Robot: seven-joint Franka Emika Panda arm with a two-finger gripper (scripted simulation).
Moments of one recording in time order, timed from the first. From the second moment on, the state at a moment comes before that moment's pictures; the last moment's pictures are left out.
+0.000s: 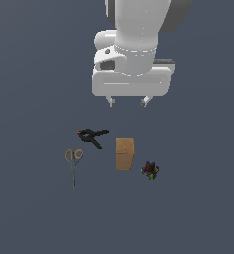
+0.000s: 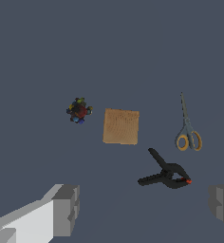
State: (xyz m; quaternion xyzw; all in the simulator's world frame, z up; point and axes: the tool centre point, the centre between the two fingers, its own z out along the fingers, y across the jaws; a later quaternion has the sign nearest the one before) arm 0.004 0.034 0.344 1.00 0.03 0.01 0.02
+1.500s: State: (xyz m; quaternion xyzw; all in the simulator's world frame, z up) arm 0.000 -0.022 0.249 0.98 0.22 0.01 0.00
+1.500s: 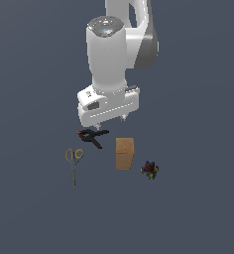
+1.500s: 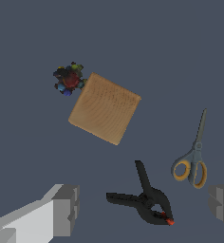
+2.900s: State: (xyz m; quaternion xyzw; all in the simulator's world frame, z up) arm -0.047 -0.097 0.132 0.89 0.46 0.01 0.00
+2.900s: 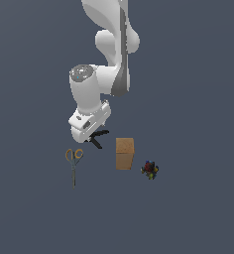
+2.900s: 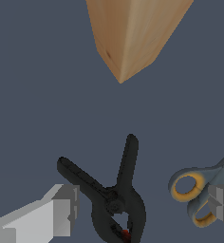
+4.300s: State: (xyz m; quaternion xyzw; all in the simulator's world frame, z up) arm -0.098 -0.140 0.070 0.80 0.60 0.00 0.00
